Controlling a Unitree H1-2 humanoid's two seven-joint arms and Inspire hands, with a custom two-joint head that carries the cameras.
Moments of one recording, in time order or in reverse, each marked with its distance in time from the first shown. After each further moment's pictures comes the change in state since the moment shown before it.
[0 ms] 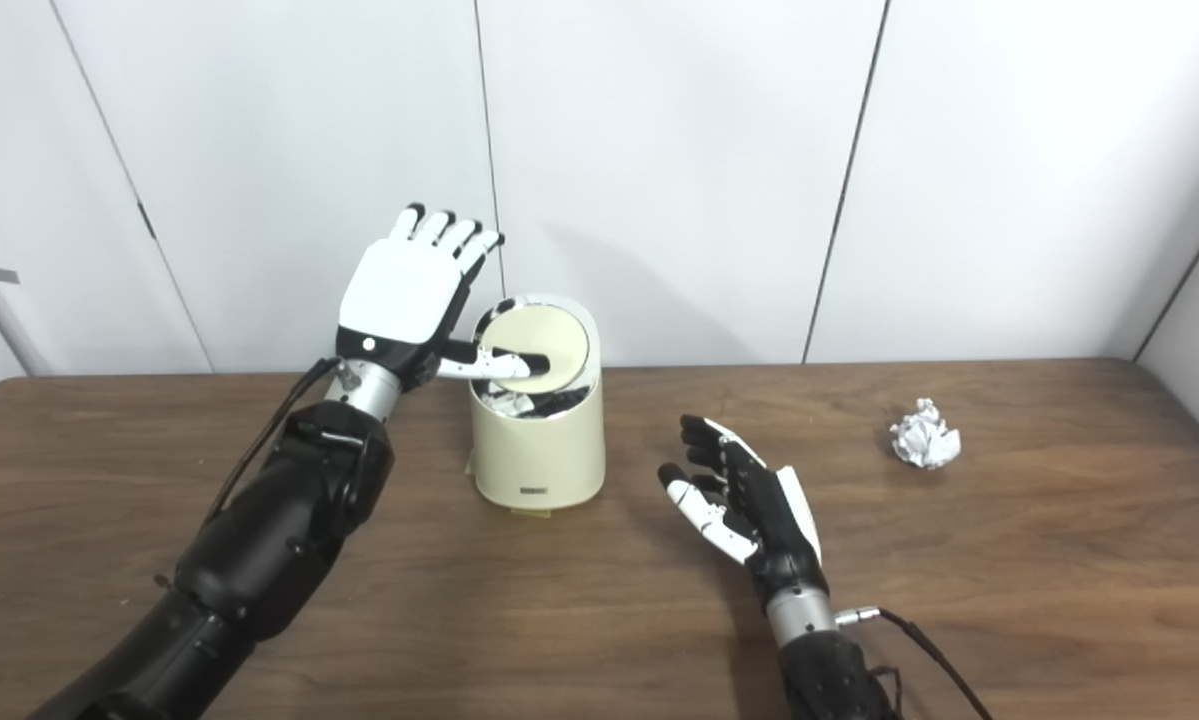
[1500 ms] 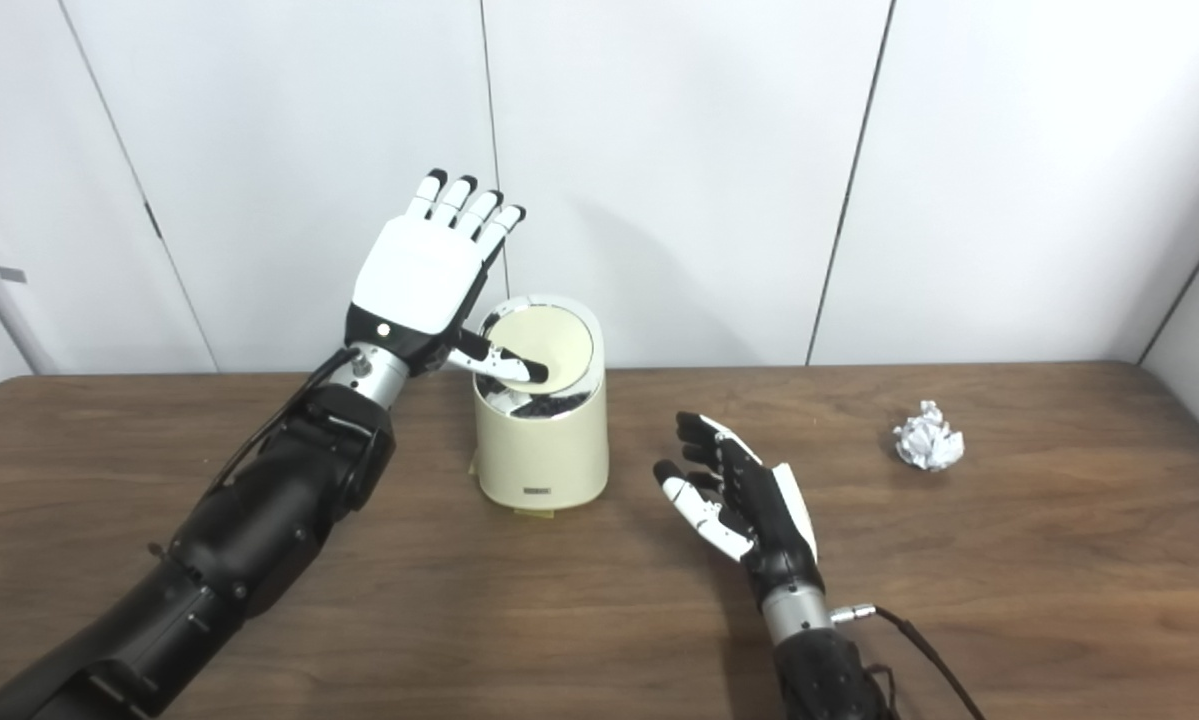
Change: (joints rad) left arm -0.052 0.044 -0.099 0.042 0.078 -0.011 0.060; right arm -0.001 0.006 0.005 -0.015 -0.001 0.013 -0.003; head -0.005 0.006
